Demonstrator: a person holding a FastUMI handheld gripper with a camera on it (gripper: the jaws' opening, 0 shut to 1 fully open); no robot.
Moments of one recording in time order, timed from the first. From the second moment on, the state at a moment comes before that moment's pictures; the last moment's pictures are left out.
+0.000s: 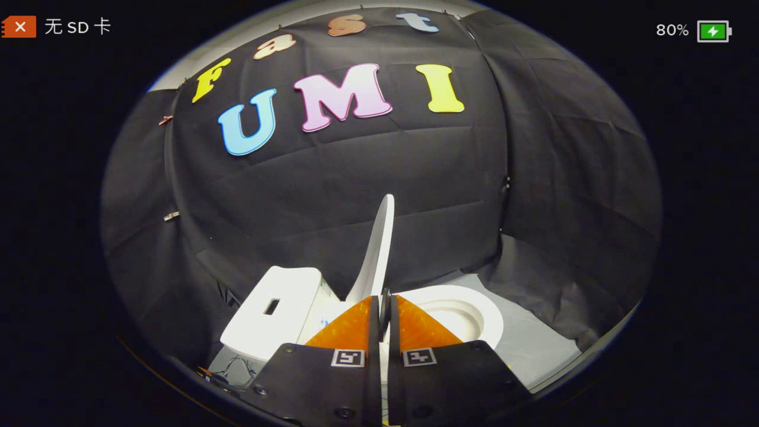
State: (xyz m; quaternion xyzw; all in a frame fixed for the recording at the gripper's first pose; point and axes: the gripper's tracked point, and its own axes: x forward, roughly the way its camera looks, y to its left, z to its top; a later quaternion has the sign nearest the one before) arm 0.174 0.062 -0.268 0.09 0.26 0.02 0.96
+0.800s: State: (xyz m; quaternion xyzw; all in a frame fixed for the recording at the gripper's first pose) arm 0.161 0.227 -0.246 -0.01 0.22 0.07 0.97
